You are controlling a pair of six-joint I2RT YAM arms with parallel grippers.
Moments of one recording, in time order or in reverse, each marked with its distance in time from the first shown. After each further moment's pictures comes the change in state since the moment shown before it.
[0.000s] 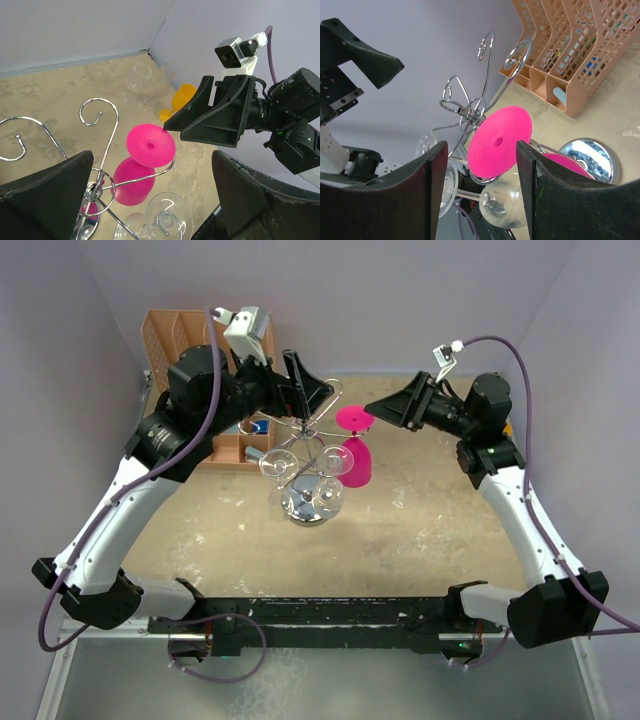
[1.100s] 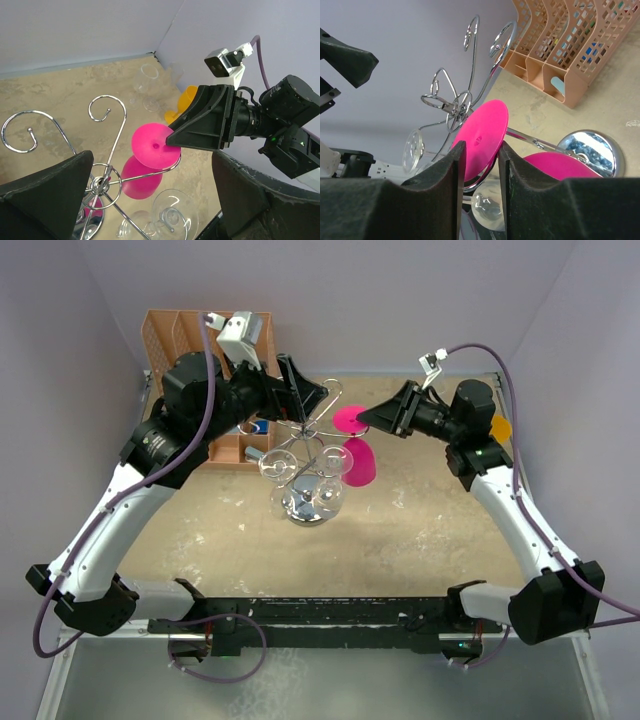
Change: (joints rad) left arm 0.000 -0.045 -0.047 0.013 -0.035 0.009; right arm 0.054 0.023 -0.050 0.015 0.048 -0.007
